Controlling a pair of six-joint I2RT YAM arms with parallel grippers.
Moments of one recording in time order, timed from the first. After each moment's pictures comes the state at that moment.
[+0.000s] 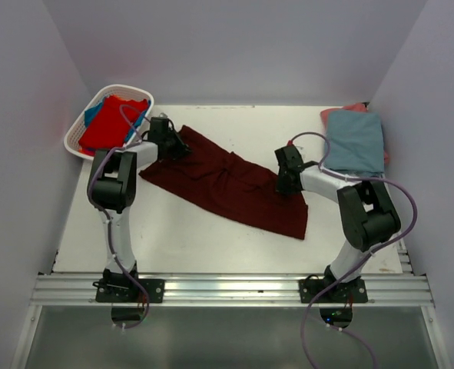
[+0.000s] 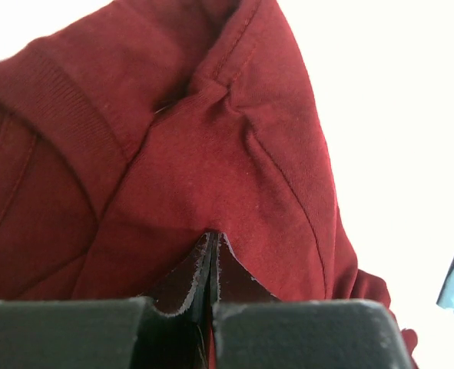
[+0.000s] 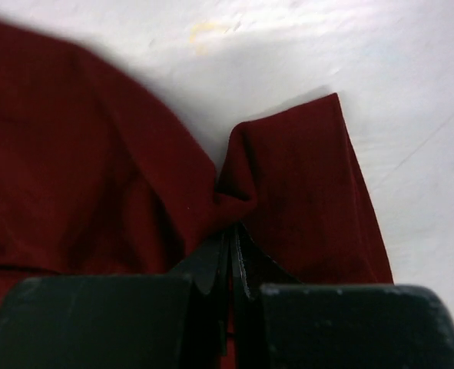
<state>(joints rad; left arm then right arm) -0.15 2.12 1.35 0.00 0.20 -0.78 0.37 1.75 1.01 -0.37 0.24 0.55</state>
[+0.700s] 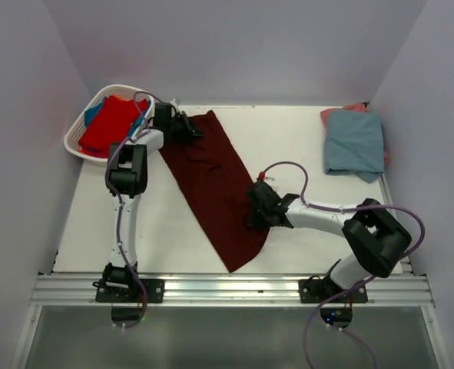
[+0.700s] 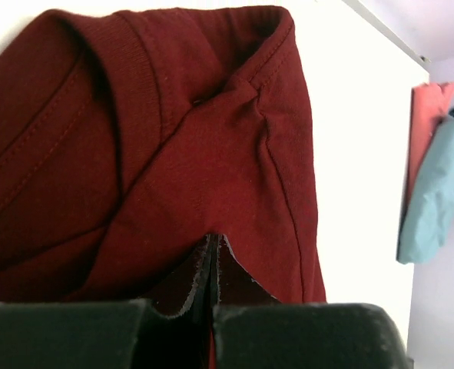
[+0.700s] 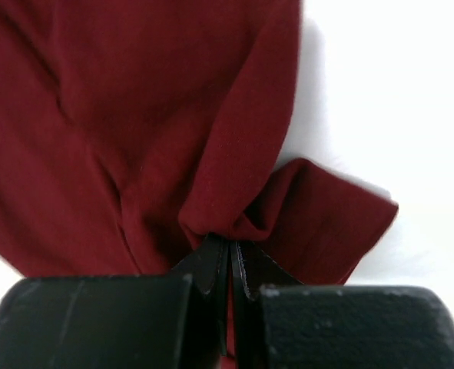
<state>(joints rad) -0.12 2.49 1.85 0.00 0.53 -0.69 0.79 1.56 0.76 -0.32 0.18 0.85</state>
